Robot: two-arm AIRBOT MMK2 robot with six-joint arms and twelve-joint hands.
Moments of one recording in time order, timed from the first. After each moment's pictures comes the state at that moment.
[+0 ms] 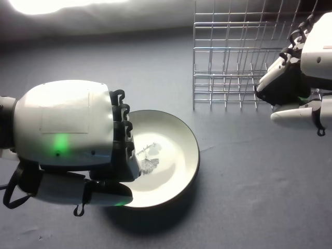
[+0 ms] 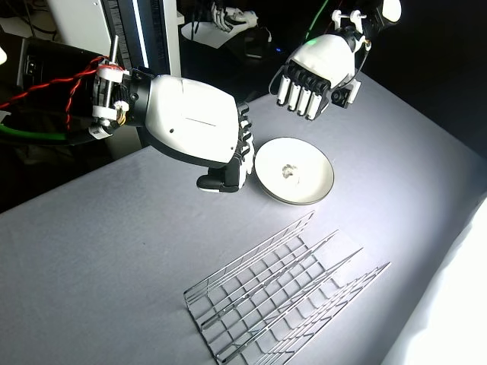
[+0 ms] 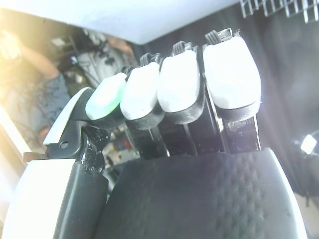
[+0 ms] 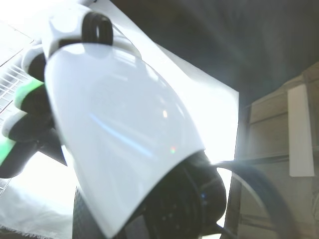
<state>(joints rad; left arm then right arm) 0.48 -0.82 1.06 1.21 -0.97 0.17 -0.27 -0.69 0.85 -0.96 0.37 -0.12</state>
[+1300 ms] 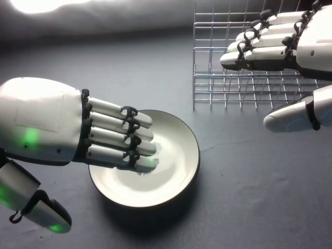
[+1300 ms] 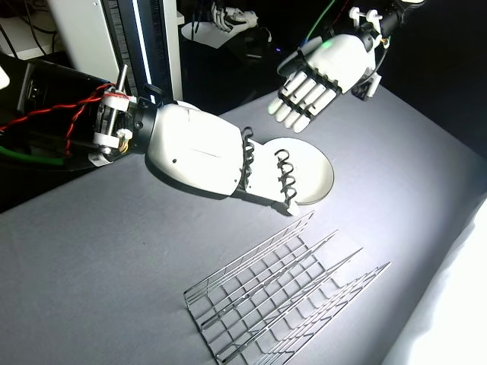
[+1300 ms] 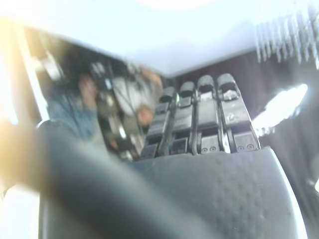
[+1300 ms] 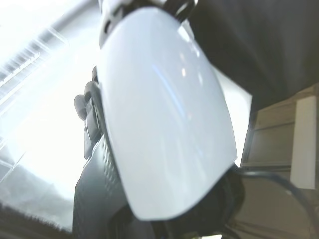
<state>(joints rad) 0.34 -0.84 1.20 1.66 -1.02 -0.15 -0.27 -0.75 0.92 -0.98 0.35 -0.14</state>
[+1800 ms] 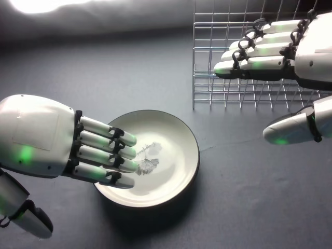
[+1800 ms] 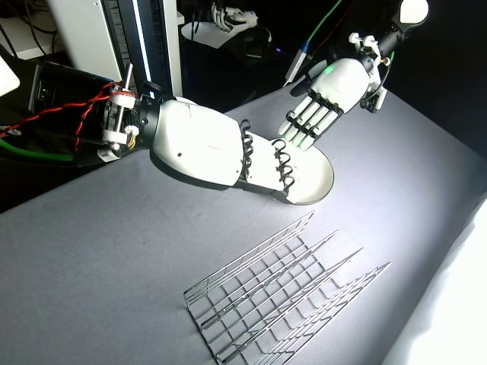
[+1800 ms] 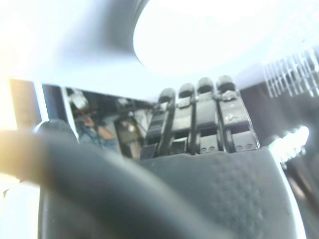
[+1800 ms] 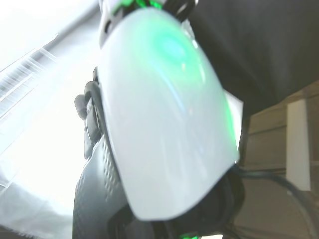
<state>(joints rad) 0.44 -0.90 1.30 1.72 -1.01 -0.05 -0.29 -0.75 0.92 -0.99 0.40 -0.14</state>
